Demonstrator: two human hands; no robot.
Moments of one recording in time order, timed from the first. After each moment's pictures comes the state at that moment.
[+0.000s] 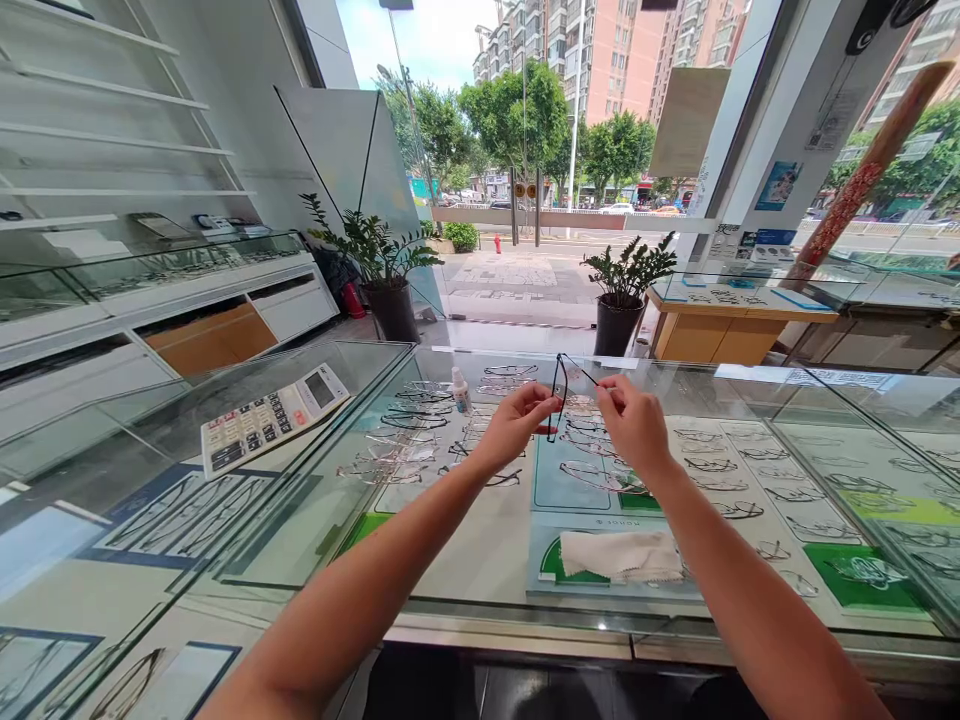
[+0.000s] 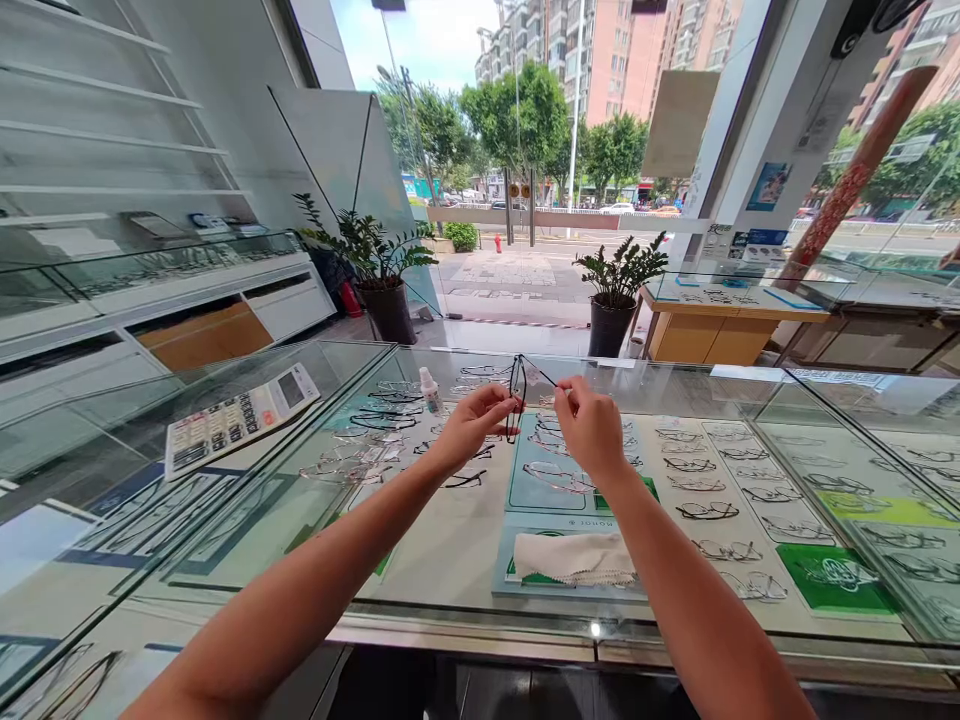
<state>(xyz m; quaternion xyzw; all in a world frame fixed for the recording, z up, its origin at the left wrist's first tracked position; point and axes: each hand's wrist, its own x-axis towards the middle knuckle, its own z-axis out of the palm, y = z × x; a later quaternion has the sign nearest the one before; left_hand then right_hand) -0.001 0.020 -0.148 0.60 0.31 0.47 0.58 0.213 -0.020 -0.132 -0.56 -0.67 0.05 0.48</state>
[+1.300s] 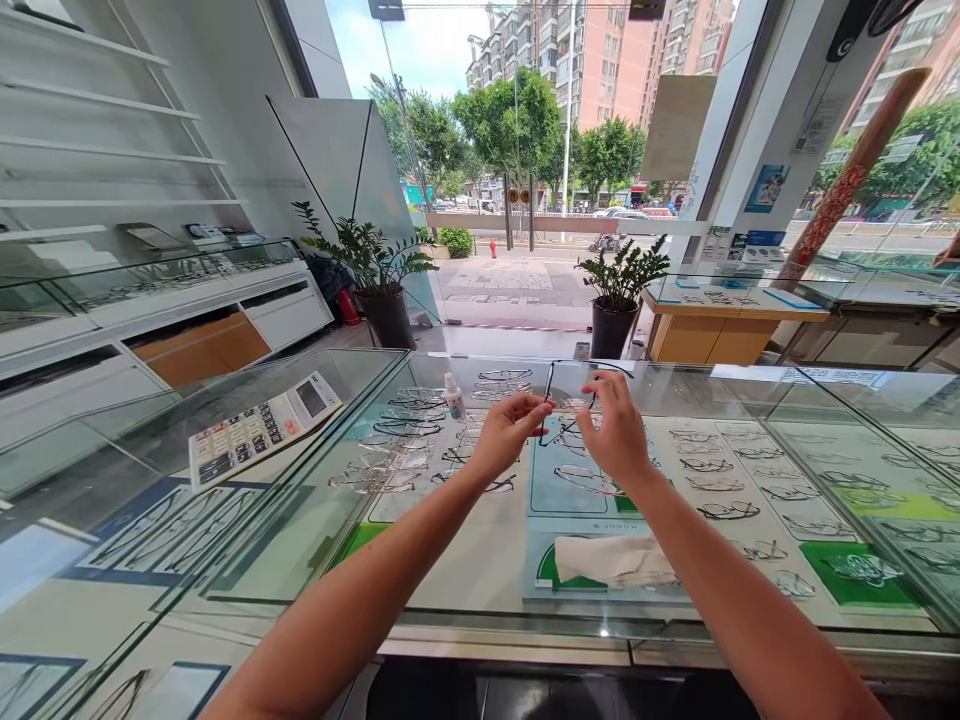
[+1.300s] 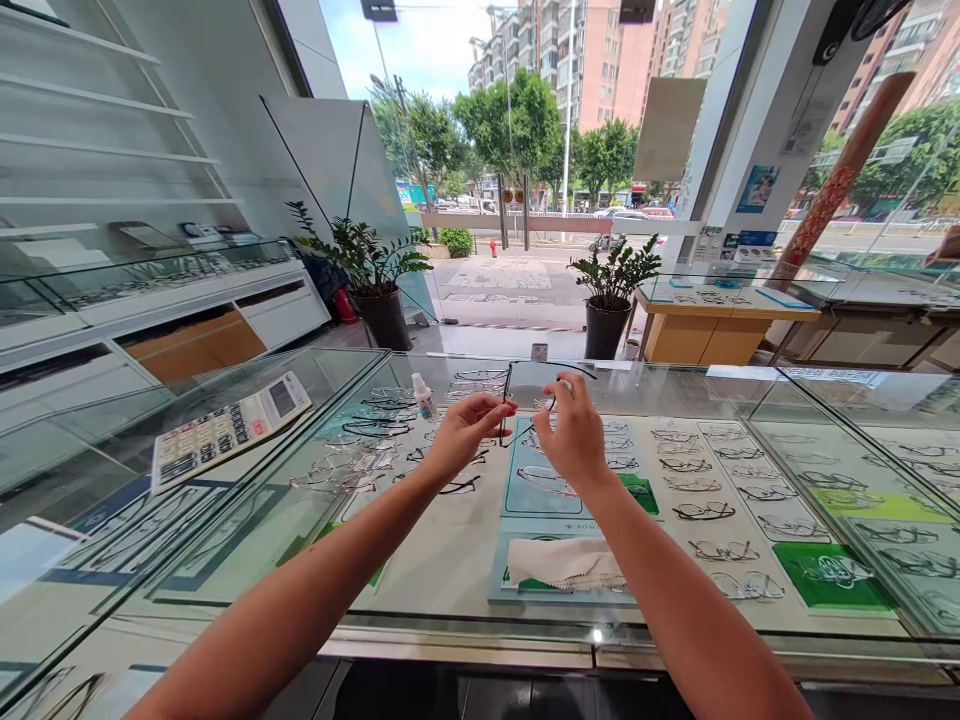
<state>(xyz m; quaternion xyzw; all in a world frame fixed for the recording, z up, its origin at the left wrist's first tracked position) 0.000 0.021 -0.156 0.60 0.34 0.50 0.53 0.200 -0.012 -0.154 -0.54 -0.70 -0.05 0.48</state>
